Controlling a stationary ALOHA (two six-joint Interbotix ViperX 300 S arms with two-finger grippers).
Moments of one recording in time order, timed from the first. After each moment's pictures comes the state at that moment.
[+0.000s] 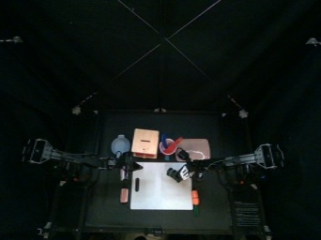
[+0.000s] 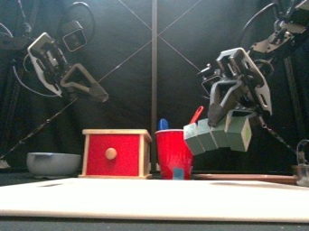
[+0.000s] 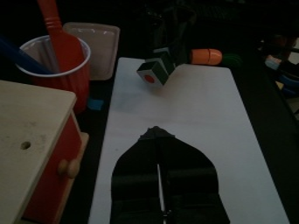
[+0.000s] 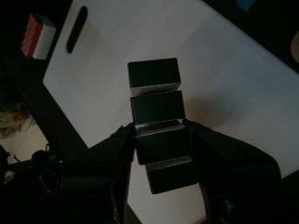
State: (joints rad) left arm -0.03 -0.37 1.10 -0.11 -0.38 0.00; right arm 0.02 -0.16 0.87 0.32 0.13 0.65
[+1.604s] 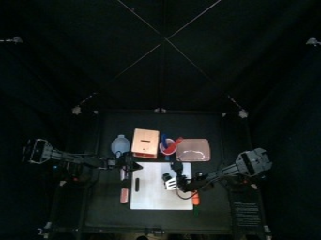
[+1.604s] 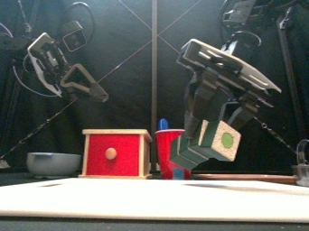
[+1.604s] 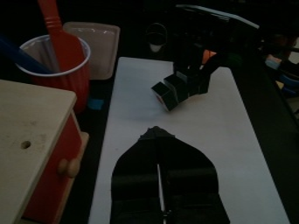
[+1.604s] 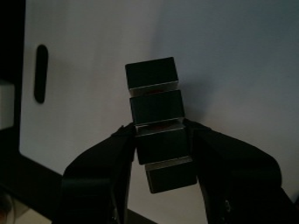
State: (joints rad) left arm -0.02 -0.37 1.11 -0.11 -0.38 0.00; right arm 0.32 0.14 0.42 -0.62 0.74 2.11
